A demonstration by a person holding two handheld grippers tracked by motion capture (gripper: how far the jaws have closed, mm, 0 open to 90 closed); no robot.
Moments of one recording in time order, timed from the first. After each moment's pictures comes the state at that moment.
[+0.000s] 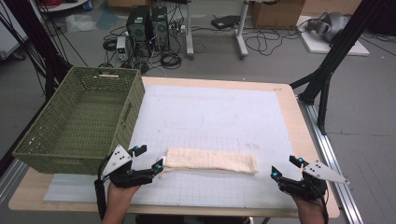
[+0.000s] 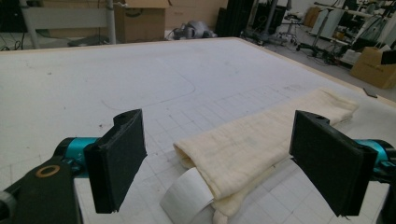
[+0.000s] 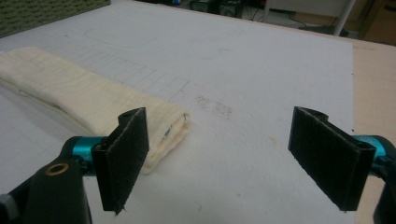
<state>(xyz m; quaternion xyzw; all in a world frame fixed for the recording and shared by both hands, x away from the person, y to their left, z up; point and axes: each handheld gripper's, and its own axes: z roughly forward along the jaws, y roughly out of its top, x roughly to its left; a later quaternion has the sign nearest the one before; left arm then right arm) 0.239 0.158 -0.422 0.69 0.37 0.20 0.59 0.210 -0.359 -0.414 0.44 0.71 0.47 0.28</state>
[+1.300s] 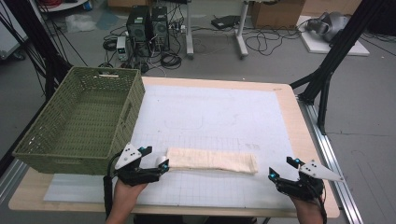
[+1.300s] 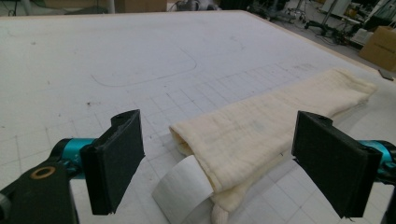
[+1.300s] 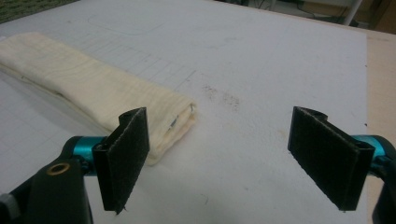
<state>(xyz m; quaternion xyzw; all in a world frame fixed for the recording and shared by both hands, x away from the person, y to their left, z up) 0.253 0.142 -0.430 0.72 0.39 0.18 0.55 0.212 -0.354 -0.416 0.44 0.73 0.45 0.27</state>
